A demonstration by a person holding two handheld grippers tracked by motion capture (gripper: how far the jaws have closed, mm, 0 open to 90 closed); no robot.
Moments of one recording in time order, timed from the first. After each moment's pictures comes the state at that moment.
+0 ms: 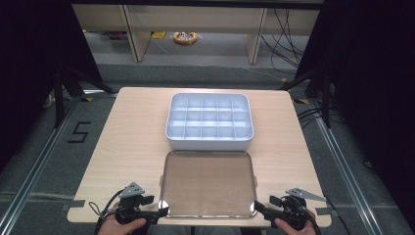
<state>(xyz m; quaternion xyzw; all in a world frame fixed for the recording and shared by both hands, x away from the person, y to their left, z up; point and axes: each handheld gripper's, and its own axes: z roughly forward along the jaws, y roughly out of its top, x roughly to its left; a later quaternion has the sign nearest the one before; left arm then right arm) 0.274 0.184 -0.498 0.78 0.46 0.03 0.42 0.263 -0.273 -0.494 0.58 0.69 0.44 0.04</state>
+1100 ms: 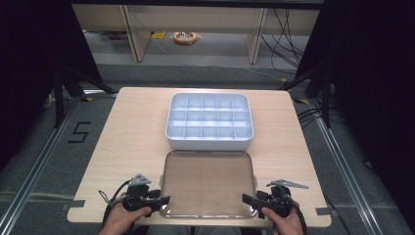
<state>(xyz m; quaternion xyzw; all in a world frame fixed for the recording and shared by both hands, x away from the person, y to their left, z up) 0.304 0.177 -0.511 0.79 0.47 0.04 0.38 0.298 -0.249 -0.511 0.58 0.69 0.43 0.00</state>
